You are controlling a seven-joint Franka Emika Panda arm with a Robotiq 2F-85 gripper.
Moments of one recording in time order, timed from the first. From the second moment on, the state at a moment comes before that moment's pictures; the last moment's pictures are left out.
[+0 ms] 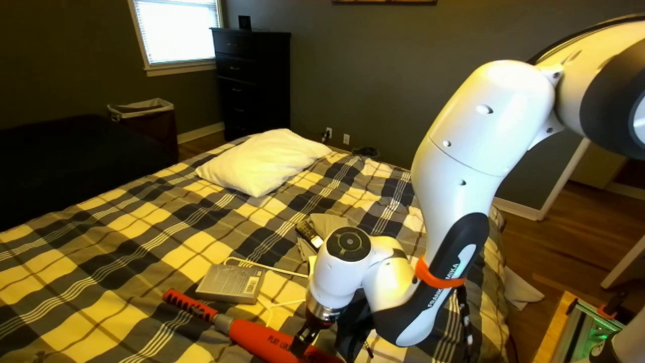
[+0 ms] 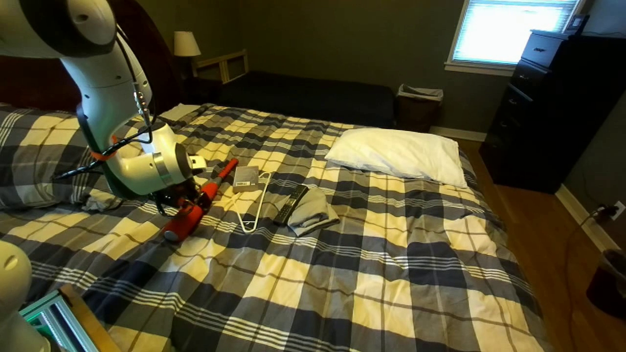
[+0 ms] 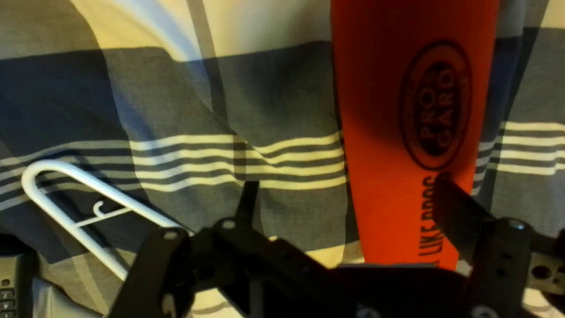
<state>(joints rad) 0.56 0.64 0.00 -2.22 -0.58 3.04 0.84</state>
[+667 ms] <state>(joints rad) 0.61 0.71 0.01 -2.17 -0.33 3.00 0.68</state>
